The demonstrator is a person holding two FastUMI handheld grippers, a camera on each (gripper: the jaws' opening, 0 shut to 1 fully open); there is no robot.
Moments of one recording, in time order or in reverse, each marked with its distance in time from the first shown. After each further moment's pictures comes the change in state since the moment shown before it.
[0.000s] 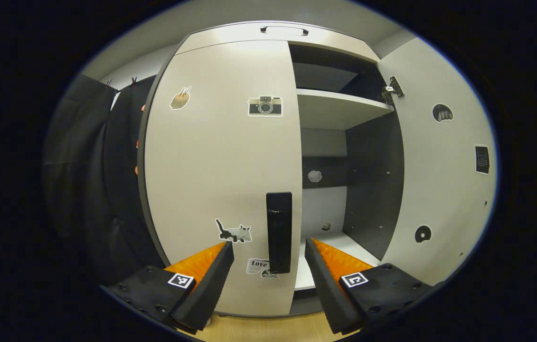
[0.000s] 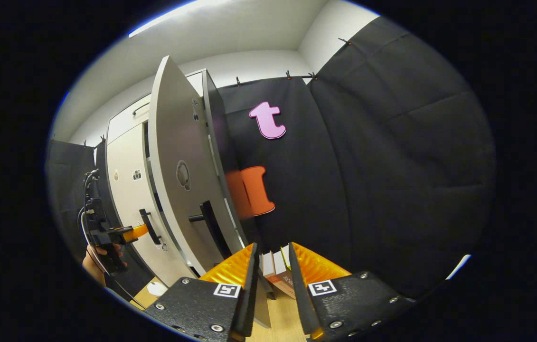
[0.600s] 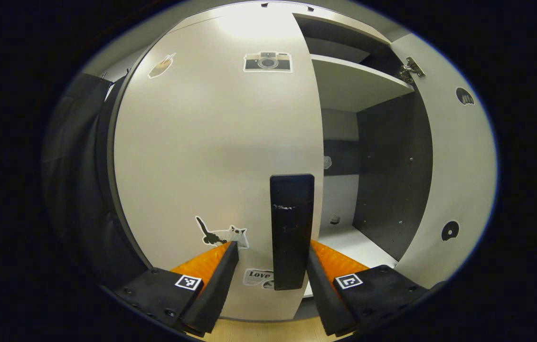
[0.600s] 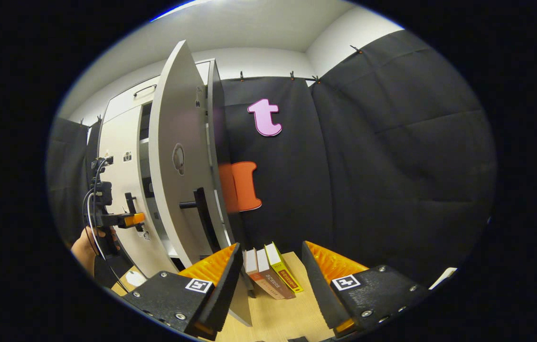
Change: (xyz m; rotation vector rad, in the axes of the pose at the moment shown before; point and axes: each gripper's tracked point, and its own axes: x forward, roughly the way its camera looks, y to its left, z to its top) left arm 0.059 0.007 -0.027 0.005 0.060 0.013; right arm -0.001 -0.011 -0.008 -0.118 0.027 -0.067
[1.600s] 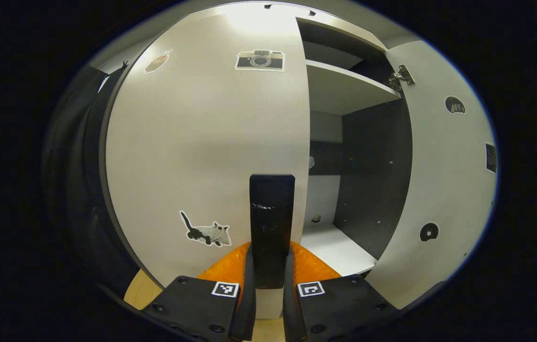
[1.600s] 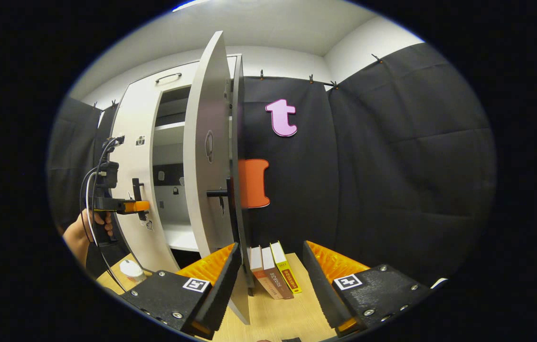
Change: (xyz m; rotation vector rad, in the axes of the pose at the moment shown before) left arm -0.013 -0.017 -0.002 -0.057 0.022 -0.092; right arm -0.006 0.019 -0.002 -0.099 0.004 0.059
